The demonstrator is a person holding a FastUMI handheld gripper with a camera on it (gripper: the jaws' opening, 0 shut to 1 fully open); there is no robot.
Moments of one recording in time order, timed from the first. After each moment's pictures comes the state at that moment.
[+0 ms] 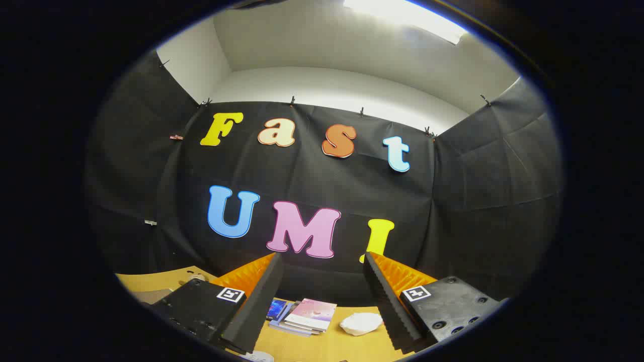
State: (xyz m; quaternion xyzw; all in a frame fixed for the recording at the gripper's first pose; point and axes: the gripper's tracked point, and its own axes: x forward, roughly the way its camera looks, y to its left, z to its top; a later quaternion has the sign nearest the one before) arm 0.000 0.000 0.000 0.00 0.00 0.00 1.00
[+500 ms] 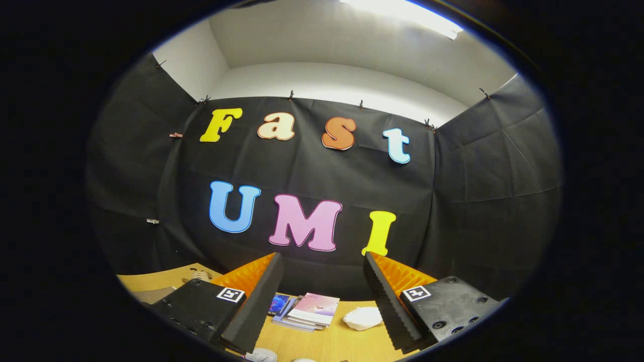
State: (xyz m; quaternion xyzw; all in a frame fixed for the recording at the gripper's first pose) arm -0.004 0.000 -0.012 0.00 0.02 0.00 1.00
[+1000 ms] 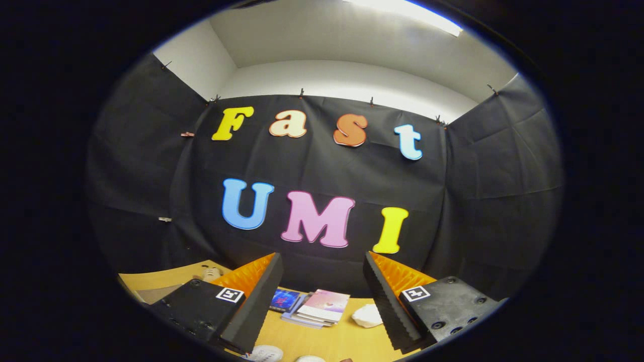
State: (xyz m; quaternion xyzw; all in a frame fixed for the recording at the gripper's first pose) arm -0.013 0.040 -0.029 0.03 0.05 0.08 1.00
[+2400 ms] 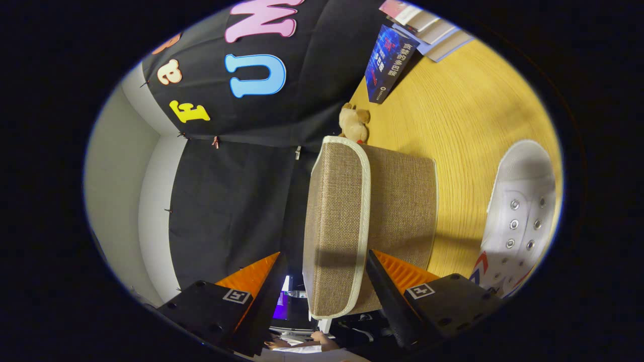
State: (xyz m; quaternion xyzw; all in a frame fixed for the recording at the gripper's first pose) arm -0.115 0.296 -0.316 0.59 0.50 0.35 0.52
